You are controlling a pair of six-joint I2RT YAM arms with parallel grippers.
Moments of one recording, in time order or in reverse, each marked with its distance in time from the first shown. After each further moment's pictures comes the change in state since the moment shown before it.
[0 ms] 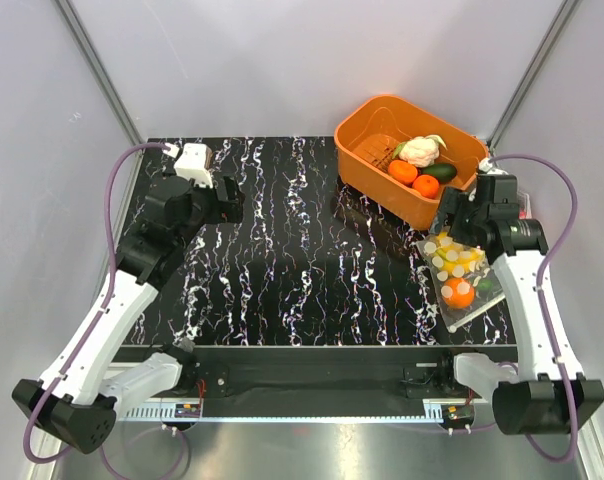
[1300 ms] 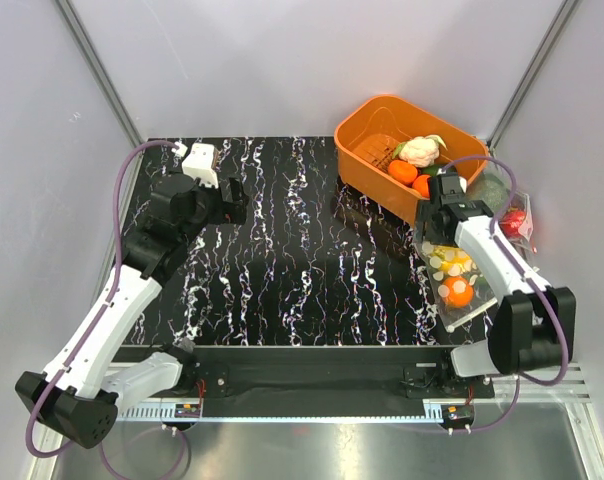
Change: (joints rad) left arm 0.000 0.034 0.000 0.001 0.042 0.027; right arm 0.134 0.327 -0.097 0.161 0.256 -0.035
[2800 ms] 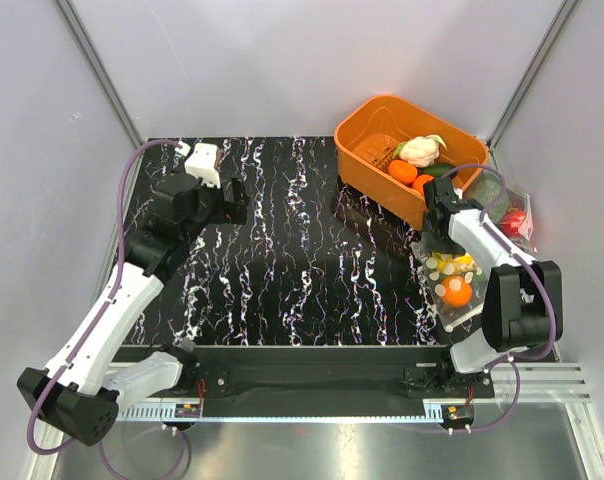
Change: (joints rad) left arm 0.000 0.015 0.000 0.000 -0.005 0.015; right arm -0.027 0.135 -0.015 -0.024 0.054 -0.020
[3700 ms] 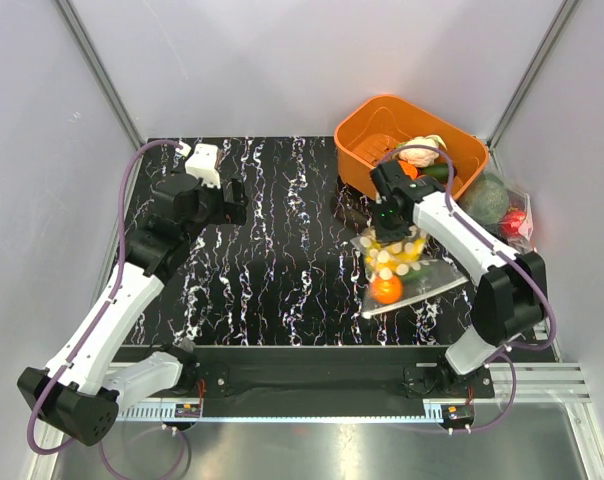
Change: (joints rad) left arm 0.000 0.000 -0.003 0.000 -0.011 0.011; right arm 0.292 0.073 0.274 -0.204 -0.264 0.055
